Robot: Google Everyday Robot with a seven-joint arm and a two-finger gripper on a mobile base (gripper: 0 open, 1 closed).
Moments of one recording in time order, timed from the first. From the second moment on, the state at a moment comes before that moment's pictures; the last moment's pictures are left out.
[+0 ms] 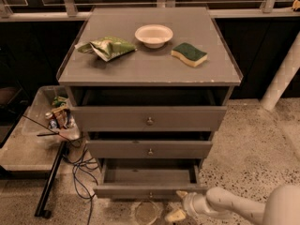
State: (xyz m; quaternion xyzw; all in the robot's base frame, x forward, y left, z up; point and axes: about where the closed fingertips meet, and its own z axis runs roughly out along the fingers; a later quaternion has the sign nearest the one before) arm 0.464 -0.138 0.180 -0.43 0.82 0.27 0.27
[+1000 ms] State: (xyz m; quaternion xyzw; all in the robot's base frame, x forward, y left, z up) arm 0.538 -0.109 0.193 -0.47 0.80 0.23 0.30
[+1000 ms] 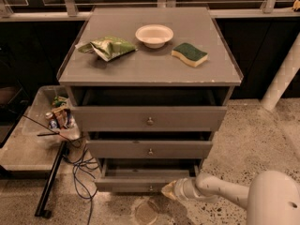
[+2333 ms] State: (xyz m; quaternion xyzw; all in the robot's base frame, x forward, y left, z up) arm 0.542 -0.105 0.189 -0.46 0.79 0.26 0.30
